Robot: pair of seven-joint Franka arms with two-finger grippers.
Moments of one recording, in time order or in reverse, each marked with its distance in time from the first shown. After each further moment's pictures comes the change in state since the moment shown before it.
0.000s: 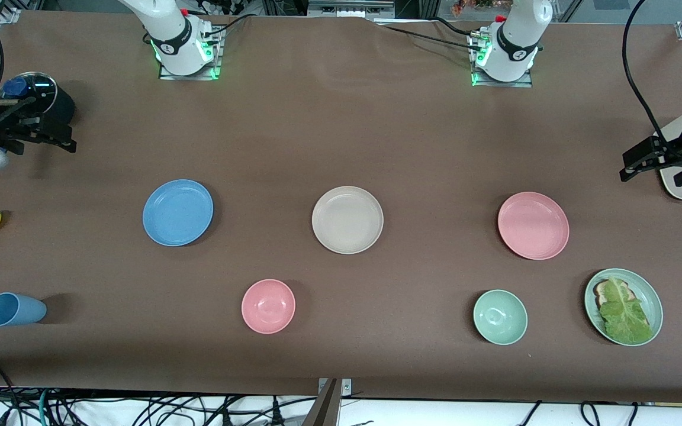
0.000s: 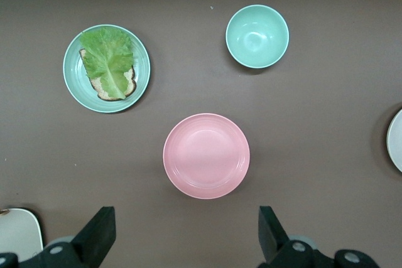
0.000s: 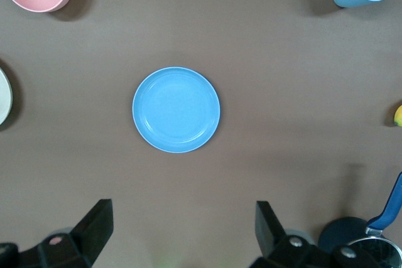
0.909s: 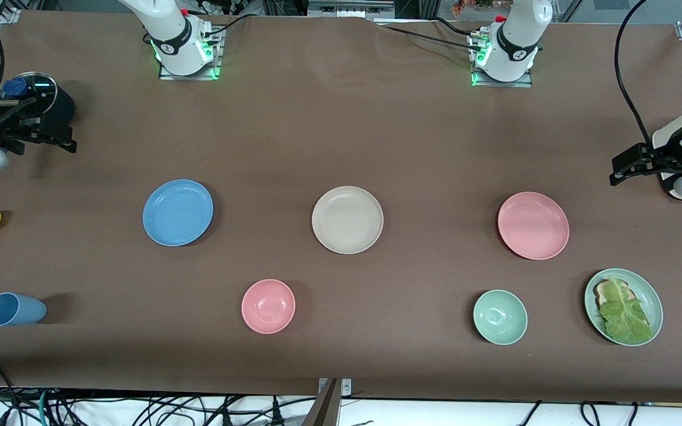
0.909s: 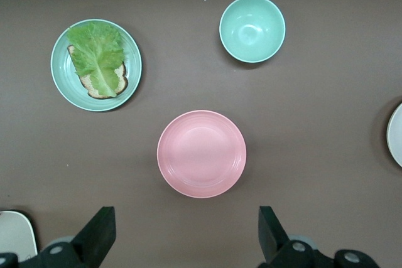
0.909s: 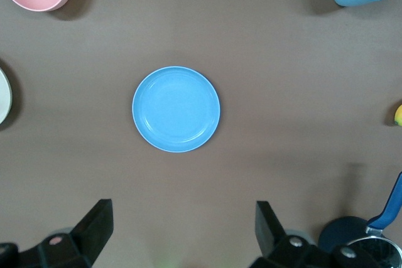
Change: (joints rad) left arm -0.013 0.029 -0.005 0.000 0.000 0.000 0.000; right arm 0.000 0.001 0.000 0.000 0.000 -0.001 0.000
